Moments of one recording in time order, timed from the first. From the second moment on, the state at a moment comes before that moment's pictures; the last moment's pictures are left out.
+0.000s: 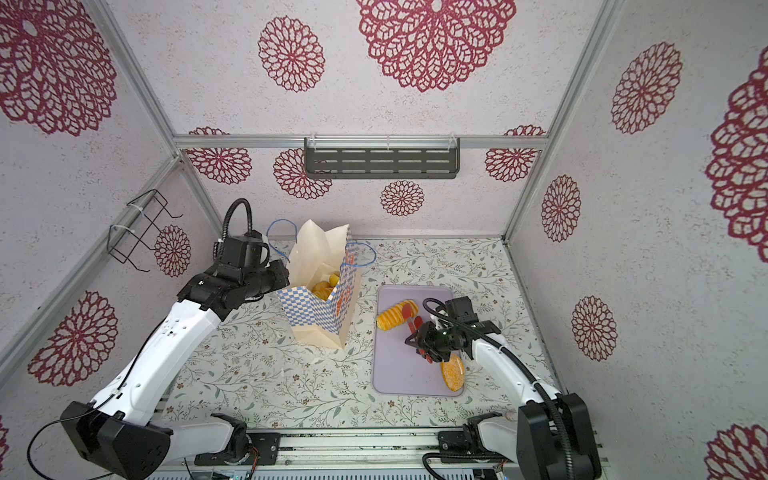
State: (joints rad) left arm -0.32 1.31 1.35 -0.75 -0.07 -0.54; right arm 0.26 1.19 0.70 -0.60 -0.64 0.72
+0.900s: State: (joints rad) left arm -0.32 1.29 1.35 -0.75 -0.08 -0.54; right arm 0.26 1.24 0.70 -0.54 -0.70 0.73
